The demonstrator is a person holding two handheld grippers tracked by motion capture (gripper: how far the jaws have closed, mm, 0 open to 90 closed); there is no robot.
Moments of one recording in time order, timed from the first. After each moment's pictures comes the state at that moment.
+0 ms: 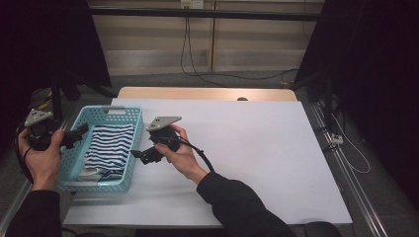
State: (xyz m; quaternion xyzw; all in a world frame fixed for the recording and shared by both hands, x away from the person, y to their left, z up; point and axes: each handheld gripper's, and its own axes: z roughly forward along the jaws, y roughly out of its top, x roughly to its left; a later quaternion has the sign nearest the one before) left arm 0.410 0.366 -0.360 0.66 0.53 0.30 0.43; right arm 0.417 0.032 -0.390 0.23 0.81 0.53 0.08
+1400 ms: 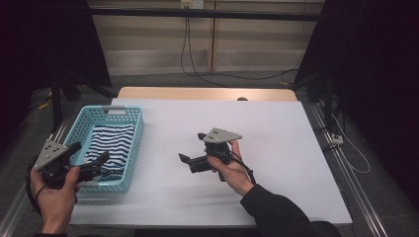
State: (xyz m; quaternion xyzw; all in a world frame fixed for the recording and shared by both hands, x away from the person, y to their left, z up) left arm 0.313 0.286 -0.356 0.68 0.46 0.28 0.49; right arm 0.367 -0.098 -0.399 0.31 0.76 0.55 0.16
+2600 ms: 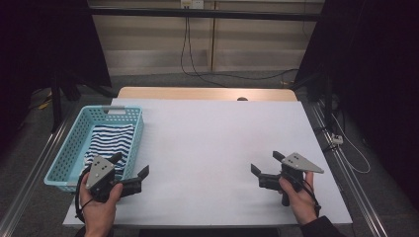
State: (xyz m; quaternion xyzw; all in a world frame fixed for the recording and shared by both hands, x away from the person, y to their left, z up) left arm 0.291 0.207 -0.395 0.70 0.39 0.27 0.52; right arm 0.288 -0.272 -0.425 0.46 0.68 0.50 0.27
